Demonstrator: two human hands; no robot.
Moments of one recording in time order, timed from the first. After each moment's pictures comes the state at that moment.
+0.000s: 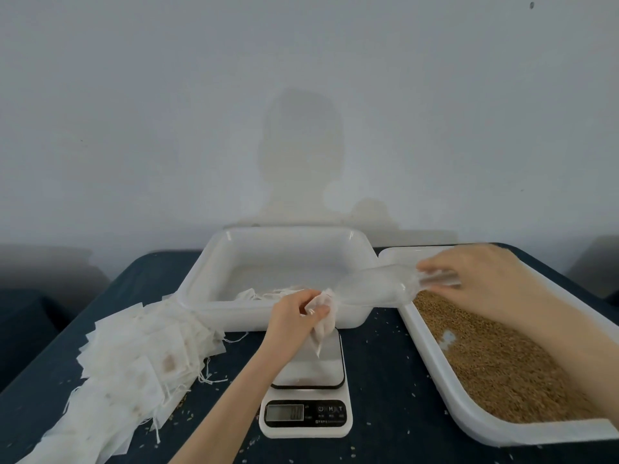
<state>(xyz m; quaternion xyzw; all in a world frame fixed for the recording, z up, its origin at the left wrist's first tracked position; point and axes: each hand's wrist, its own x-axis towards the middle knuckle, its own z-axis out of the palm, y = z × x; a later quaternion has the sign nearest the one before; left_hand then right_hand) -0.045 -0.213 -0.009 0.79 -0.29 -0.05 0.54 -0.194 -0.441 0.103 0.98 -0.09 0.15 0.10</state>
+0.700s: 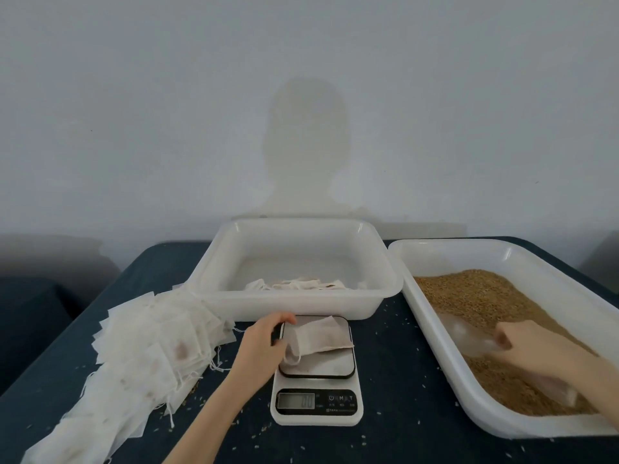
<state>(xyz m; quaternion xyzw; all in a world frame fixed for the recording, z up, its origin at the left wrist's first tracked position) -0.031 -0.151 -0.072 0.85 -0.28 0.02 0.44 -0.225 -0.520 -0.012 0.96 -0.28 -0.11 0.01</state>
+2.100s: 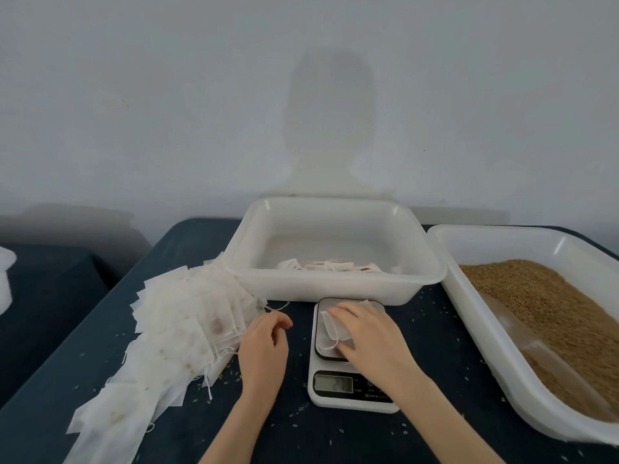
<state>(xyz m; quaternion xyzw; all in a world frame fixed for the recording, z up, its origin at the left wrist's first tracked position) -0.044 -0.116 -0.106 0.87 -0.12 0.18 0.45 -0.110 -0.285 -0.059 0.99 0.02 0.13 -0.11</state>
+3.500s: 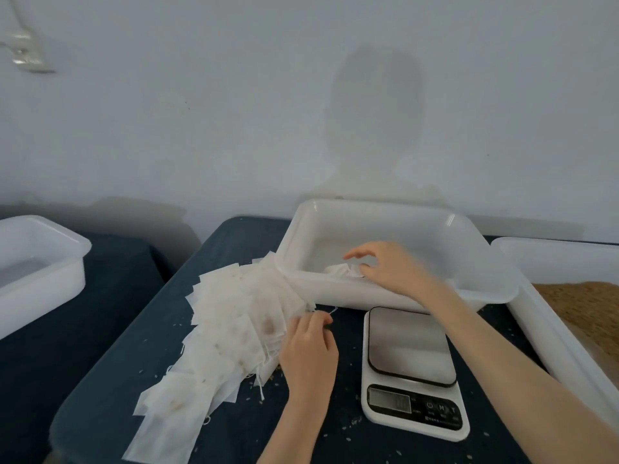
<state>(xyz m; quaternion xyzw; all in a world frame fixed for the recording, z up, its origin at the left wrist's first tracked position) -0.045 -0.111 -0.095 0.88 -0.10 0.30 0.36 0.010 -0.282 0.011 0.96 0.05 0.07 -0.27</state>
